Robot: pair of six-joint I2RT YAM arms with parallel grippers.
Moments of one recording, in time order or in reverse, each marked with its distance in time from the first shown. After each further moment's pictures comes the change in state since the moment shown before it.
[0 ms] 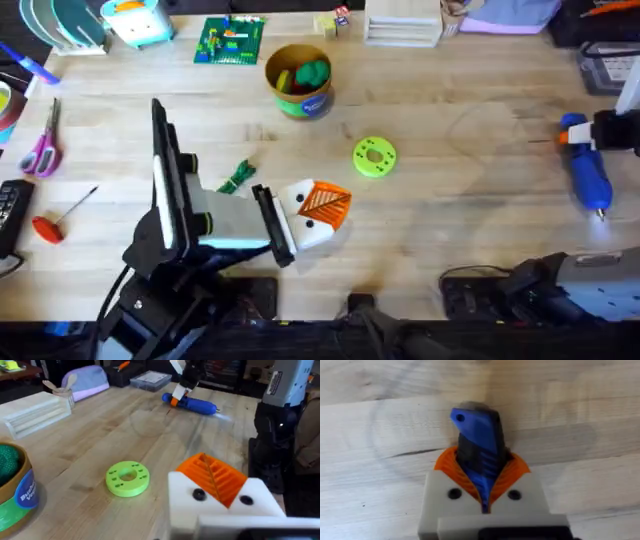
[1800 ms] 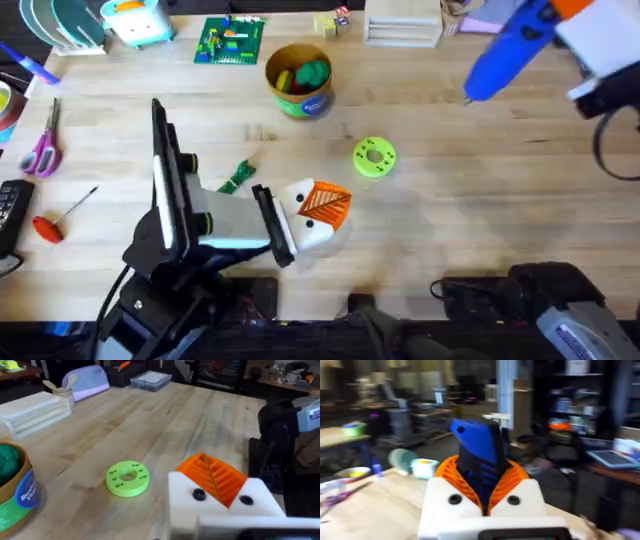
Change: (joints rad) left arm 0.000 0.000 0.000 0.000 -0.001 0.000; right arm 0.735 -1.205 -0.515 0.877 -0.449 0.771
